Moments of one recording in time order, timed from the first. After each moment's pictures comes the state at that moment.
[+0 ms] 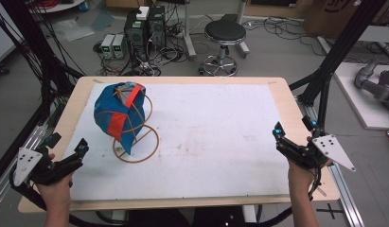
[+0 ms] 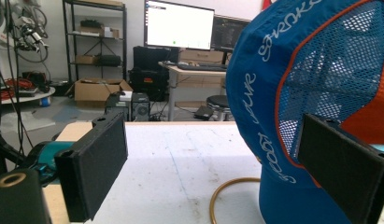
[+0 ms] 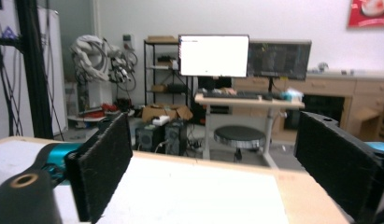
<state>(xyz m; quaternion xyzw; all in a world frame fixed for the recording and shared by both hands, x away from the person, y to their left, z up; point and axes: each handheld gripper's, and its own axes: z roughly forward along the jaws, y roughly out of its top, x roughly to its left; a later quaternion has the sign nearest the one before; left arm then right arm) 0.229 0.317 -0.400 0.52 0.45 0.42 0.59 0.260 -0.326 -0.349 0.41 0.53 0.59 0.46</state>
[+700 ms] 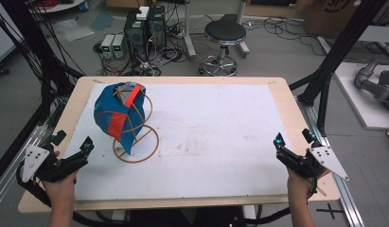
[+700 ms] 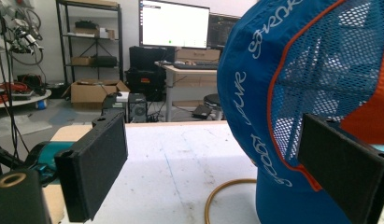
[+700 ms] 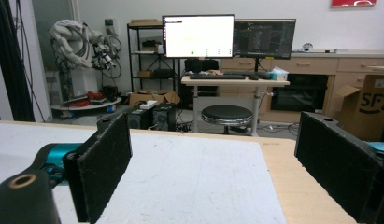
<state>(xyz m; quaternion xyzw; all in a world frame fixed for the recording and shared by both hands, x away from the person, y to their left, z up) 0.237 0.309 -0.400 0.53 0.44 0.42 0.59 0.255 -0.340 -0.390 0.45 0.53 0.56 0.46</state>
